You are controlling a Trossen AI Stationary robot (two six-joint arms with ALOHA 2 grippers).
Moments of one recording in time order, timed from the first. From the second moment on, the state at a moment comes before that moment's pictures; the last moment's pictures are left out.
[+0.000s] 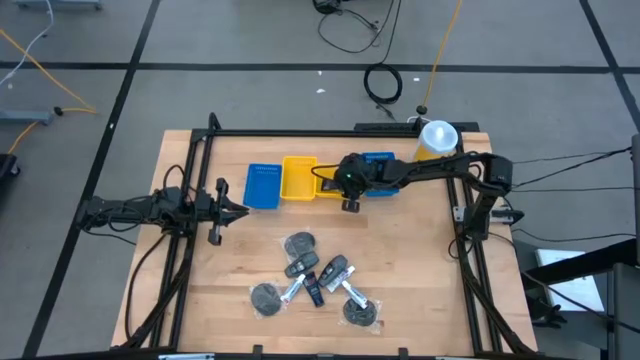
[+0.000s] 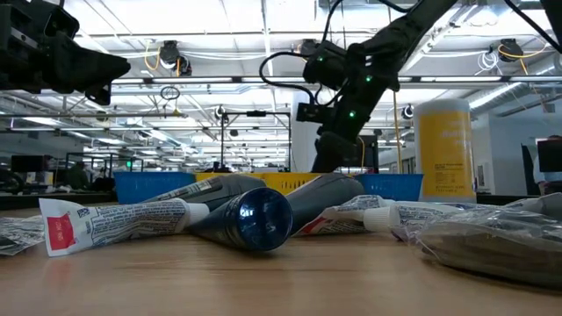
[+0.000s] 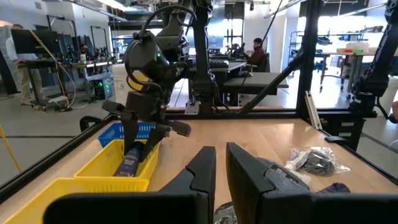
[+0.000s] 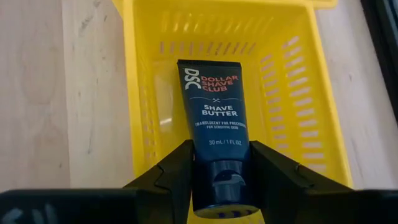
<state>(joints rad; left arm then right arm) -0.03 0.02 0.02 0.08 0.00 0.02 -0.28 1.78 1.06 -0.19 0.13 -0.23</state>
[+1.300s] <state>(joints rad) -0.03 0.02 0.02 0.08 0.00 0.02 0.29 1.17 0.21 0.69 0.21 -0.02</state>
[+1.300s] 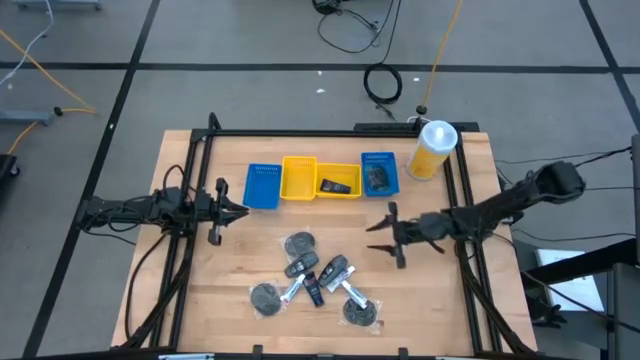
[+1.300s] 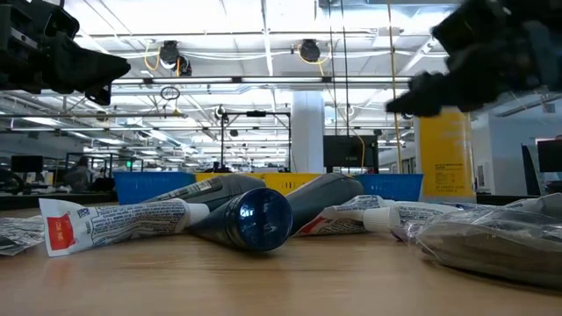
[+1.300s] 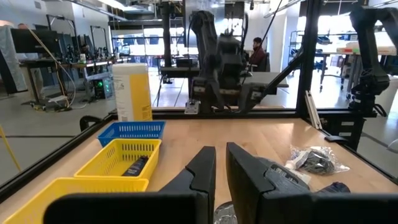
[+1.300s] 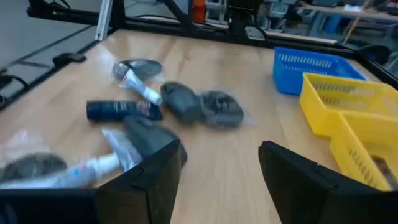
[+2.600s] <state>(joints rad) -0.19 0.93 0.30 0.81 -0.32 0.00 0.21 1.25 0.06 1.02 0.45 -0.21</state>
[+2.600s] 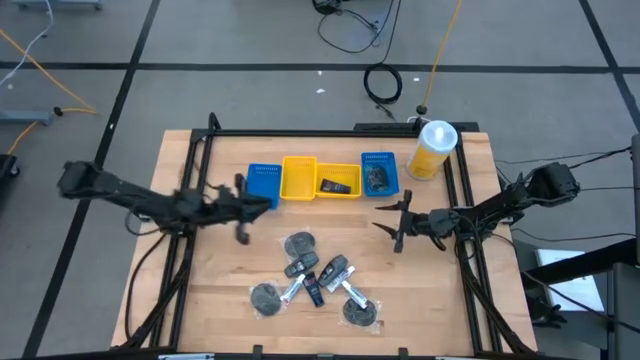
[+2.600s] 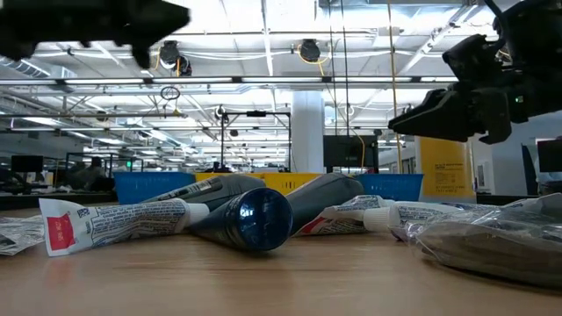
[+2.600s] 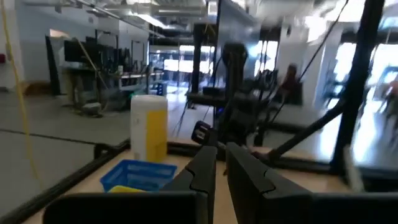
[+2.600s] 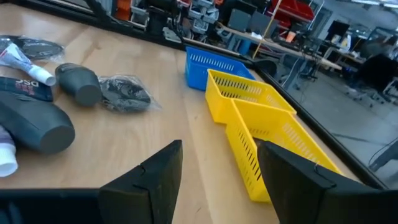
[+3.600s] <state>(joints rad) -0.32 1.80 1.12 -0.41 -0.13 -0.76 0.21 1.25 0.06 1.08 0.44 -0.17</state>
